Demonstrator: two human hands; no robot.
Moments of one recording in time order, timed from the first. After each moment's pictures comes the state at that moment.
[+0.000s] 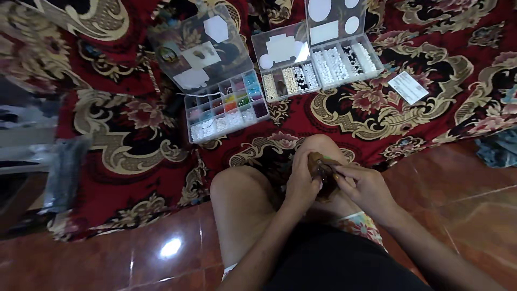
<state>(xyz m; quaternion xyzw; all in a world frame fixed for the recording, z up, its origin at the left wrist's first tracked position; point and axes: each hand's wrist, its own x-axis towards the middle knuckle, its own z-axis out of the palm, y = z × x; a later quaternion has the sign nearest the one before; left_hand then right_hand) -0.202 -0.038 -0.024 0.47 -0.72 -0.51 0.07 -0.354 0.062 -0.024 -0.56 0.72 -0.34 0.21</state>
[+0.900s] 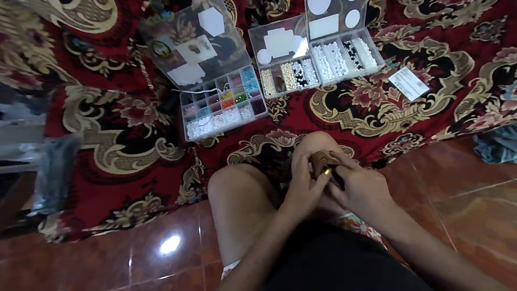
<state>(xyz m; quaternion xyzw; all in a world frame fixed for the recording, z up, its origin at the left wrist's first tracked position) -0.193 -0.029 -0.014 0.41 -0.65 -0.63 0.12 -0.337 0.050 0.009 -0.60 0.76 -0.16 0.18</state>
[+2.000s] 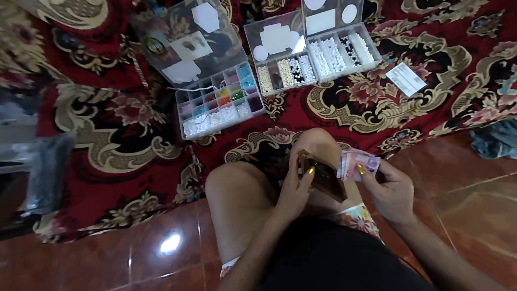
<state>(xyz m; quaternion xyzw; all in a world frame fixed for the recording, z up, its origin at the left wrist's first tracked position) -0.178 -0.020 -0.008 0.46 -0.56 -0.68 0.11 -0.361 0.084 -0.031 -0.41 0.64 -0.62 0.19</state>
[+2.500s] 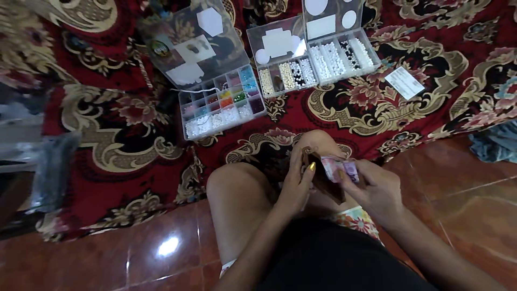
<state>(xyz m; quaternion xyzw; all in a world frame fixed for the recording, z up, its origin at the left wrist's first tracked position) -0.183 -0.029 -0.008 0.45 -0.55 -0.70 0.09 -0.349 0.068 -0.013 -0.56 0.70 -0.45 0.05</state>
